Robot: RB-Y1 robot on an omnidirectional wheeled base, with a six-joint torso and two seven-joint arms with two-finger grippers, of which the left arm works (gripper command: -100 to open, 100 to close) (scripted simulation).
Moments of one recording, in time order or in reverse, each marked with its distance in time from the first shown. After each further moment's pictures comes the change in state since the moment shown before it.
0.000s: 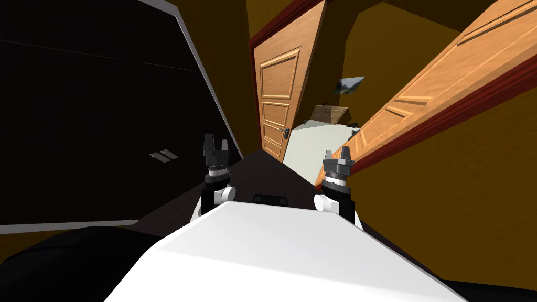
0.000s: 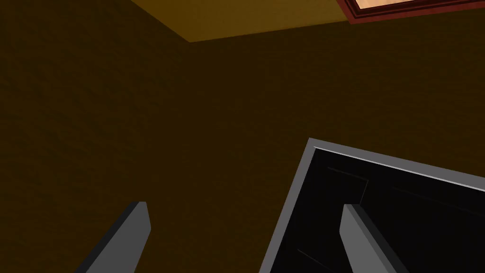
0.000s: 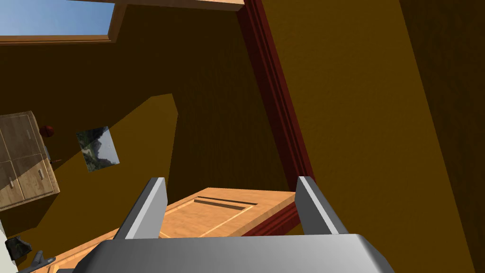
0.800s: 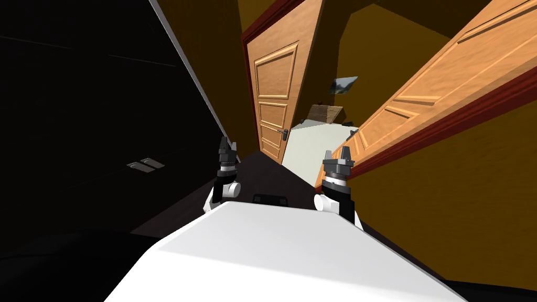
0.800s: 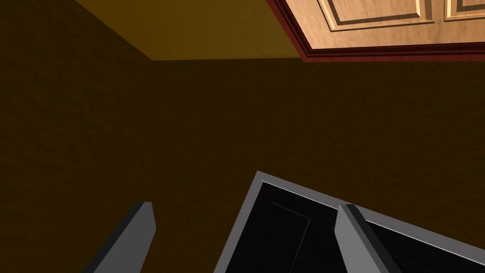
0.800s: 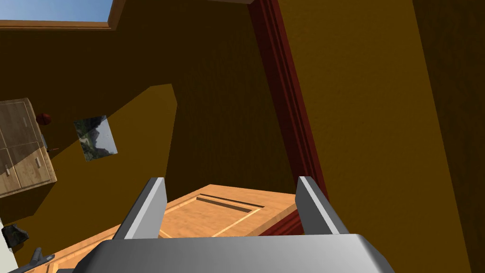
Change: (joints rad) arm -0.114 0.026 -0.023 0.168 0.036 0.027 0.000
